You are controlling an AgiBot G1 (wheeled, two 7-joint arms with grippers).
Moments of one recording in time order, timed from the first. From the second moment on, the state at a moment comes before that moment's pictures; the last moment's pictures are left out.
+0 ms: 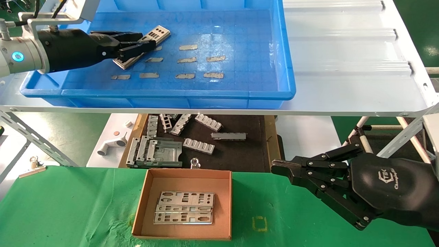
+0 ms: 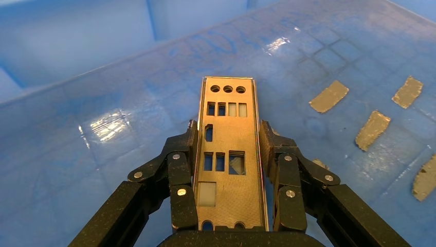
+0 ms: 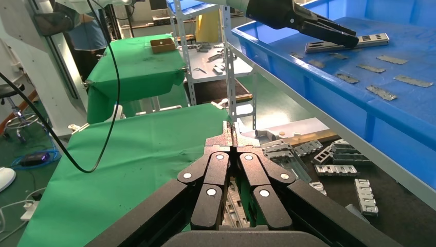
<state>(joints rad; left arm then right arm) -1.96 1.07 0.51 -0.01 1.31 1.11 0.04 1.09 -0.54 -0.44 1.22 -0.61 -1.40 0.09</state>
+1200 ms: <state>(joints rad) -1.92 0.86 0.56 -0.42 1.13 1.60 0.21 1.09 -0.54 -0.44 1.22 -0.61 -1.40 0.09</state>
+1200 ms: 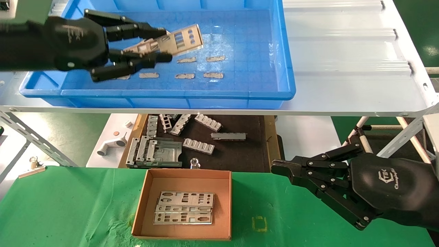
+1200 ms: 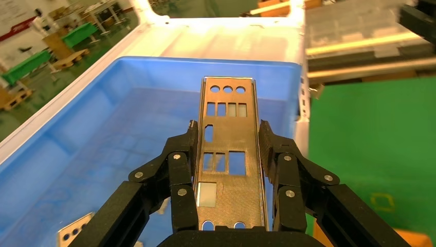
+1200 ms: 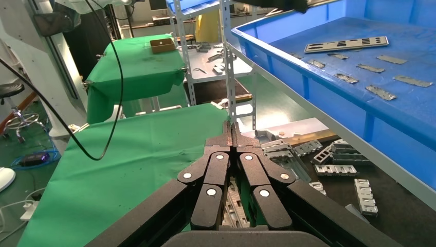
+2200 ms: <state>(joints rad) -1.32 0.69 0.80 -1.15 1.08 1.21 0.15 1.09 -0.54 -0.44 1.22 -0.61 -1.40 0.09</state>
